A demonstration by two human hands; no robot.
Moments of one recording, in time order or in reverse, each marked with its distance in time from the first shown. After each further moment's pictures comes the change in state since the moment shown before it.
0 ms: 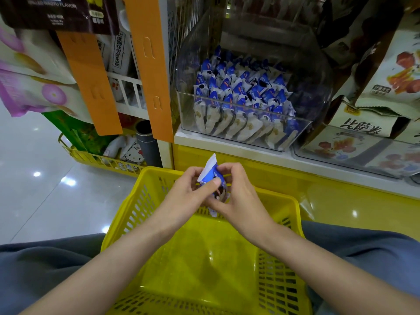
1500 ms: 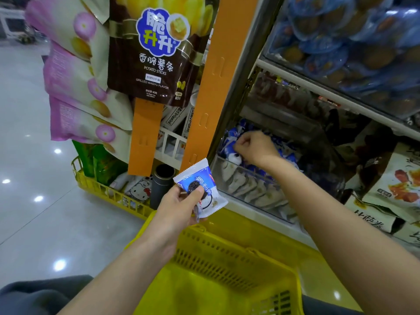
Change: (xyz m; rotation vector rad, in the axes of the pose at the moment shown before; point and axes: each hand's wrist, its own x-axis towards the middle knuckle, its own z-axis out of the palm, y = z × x) left_hand 0.012 0.053 -0.055 -0.371 0.287 -0.021; right_hand 0.197 -0.086 -0.051 -0.532 0.046 0.142
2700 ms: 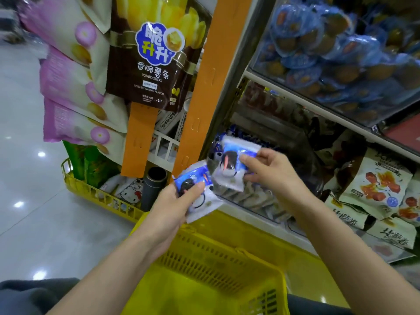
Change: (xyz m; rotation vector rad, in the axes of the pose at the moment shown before) left_hand -0.007 0.005 -0.003 -0.071 -0.253 0.109; right_hand -0.087 0.006 -0.033 0.664 0.009 0.002
